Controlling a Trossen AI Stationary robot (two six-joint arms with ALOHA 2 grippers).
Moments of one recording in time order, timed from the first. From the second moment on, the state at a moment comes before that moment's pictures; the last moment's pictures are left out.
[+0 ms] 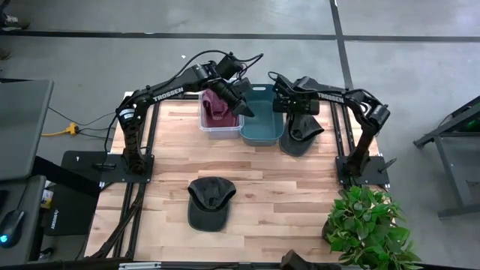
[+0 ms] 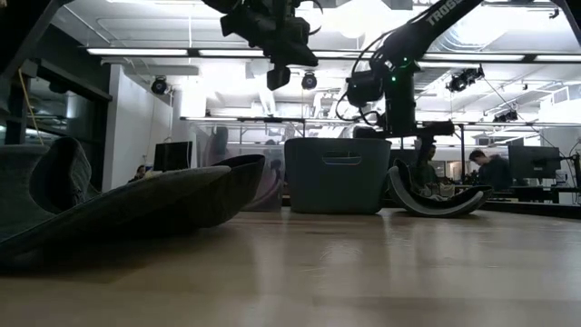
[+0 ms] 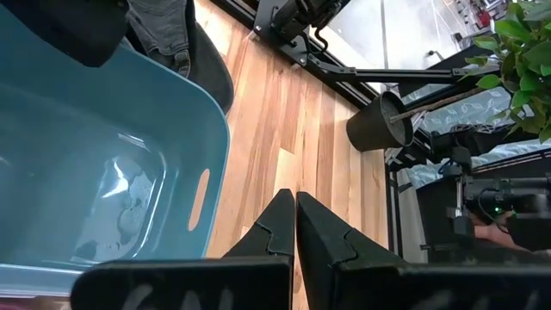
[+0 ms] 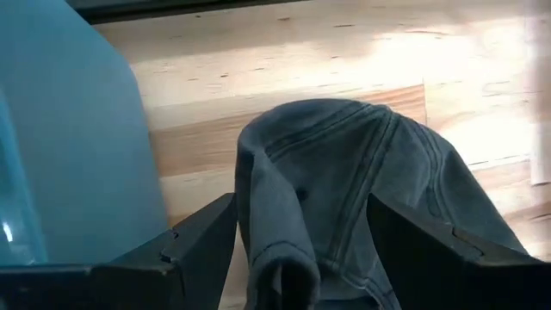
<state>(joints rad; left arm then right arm) 0.50 1.87 1.88 -0.82 0.72 -0.18 -0.69 1.79 1.33 -0.99 0.24 1.01</state>
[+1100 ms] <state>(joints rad) 0.50 1.87 1.88 -0.82 0.72 -0.18 -0.72 1.80 1.33 -1.01 0.12 0.89</state>
